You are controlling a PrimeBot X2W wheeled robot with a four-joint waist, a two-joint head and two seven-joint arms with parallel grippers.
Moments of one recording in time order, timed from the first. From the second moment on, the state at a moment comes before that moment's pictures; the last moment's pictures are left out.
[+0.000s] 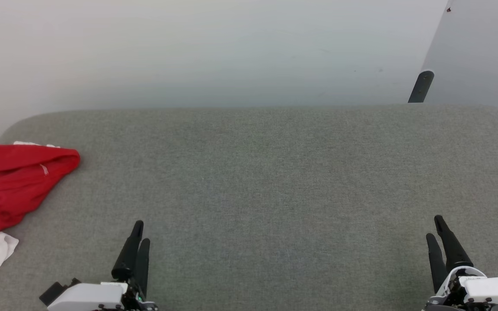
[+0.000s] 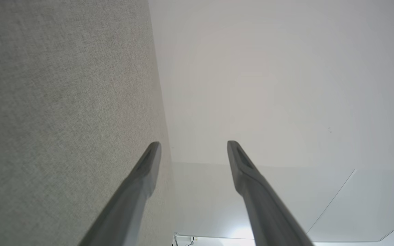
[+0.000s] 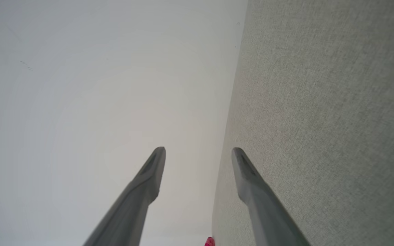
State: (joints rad) left arm -0.05 0.04 0.07 0.24 -1.61 -0.11 0.08; right arm -0.06 -0.05 -0.07 0.26 1.59 0.13 0.06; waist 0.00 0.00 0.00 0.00
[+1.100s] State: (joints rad) left arm -0.03 0.14 -0.06 0.17 -1.30 -0.04 -0.07; right arm -0.05 -0.05 -0.02 0.21 1.10 0.13 -0.04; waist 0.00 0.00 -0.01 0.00
